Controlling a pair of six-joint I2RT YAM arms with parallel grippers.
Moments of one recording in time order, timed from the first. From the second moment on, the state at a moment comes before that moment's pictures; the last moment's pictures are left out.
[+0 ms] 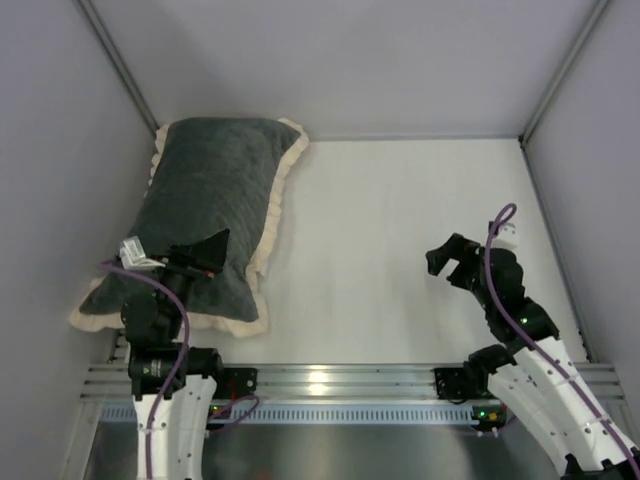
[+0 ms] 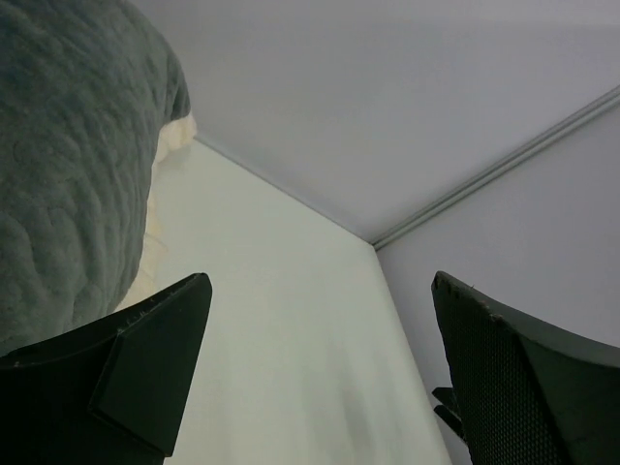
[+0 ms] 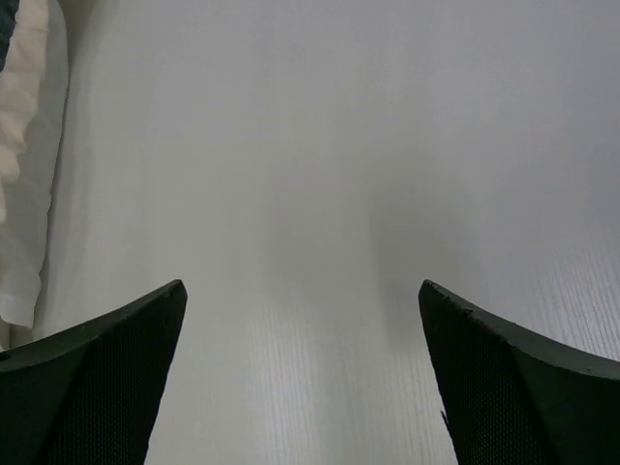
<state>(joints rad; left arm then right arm) 0.05 0.17 0.53 -0.17 0.22 -0.91 0.34 0.52 0.52 -0.44 0.18 0.59</state>
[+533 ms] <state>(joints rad) 0.05 0.74 0.87 -0.65 0.11 -0.73 0.48 1.01 0.60 -0.20 -0.10 0.58</state>
